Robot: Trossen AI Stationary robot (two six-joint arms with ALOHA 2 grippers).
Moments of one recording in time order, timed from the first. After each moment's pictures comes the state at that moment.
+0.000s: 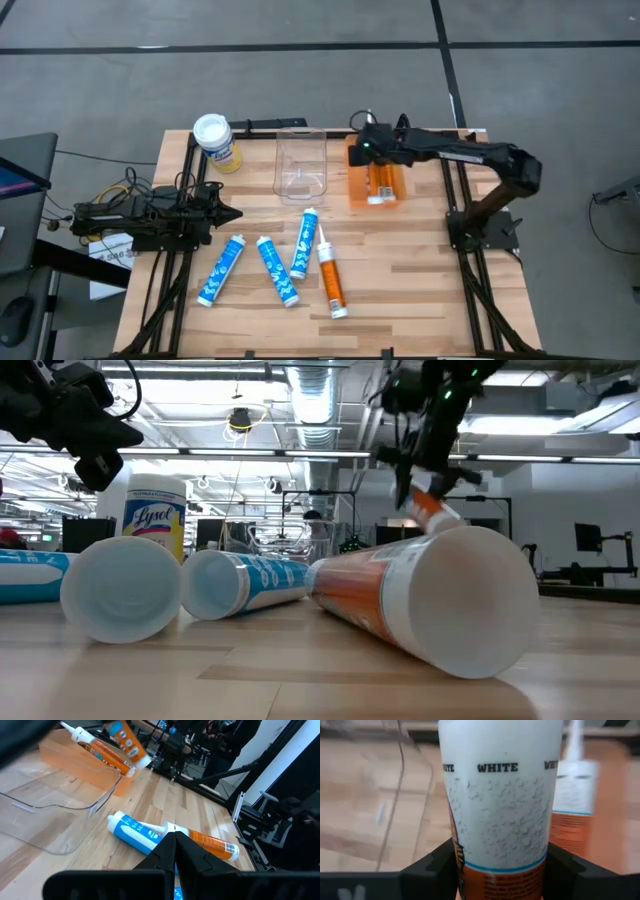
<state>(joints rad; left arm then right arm) 0.00 0.02 0.21 -0.33 -0.03 -0.47 -0.39 1.57 1.24 -0.77 0.32 0.92</state>
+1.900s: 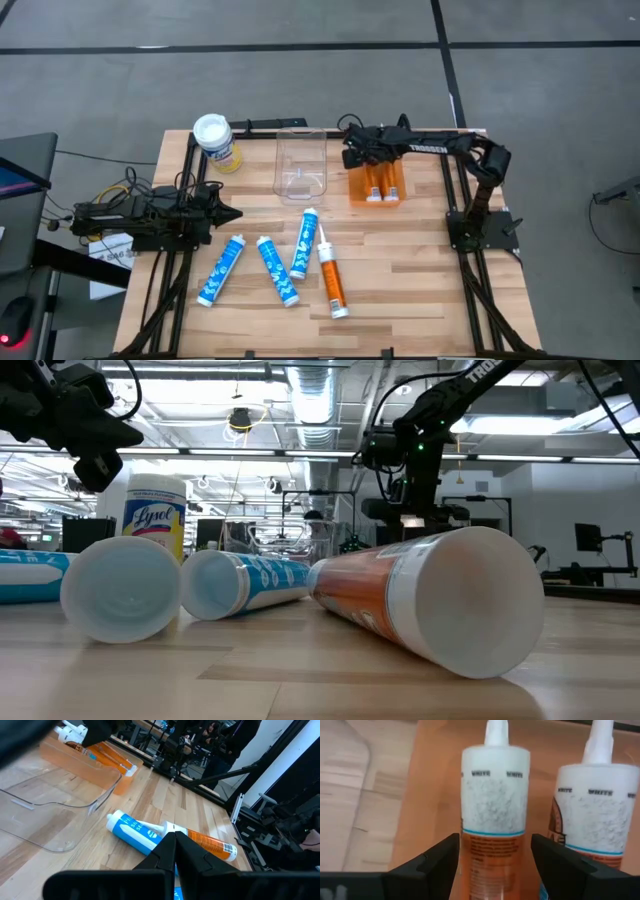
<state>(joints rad) 0.00 0.02 0.21 -0.34 -0.03 -0.49 -0.49 1.82 1.29 -0.76 0.30 0.81</state>
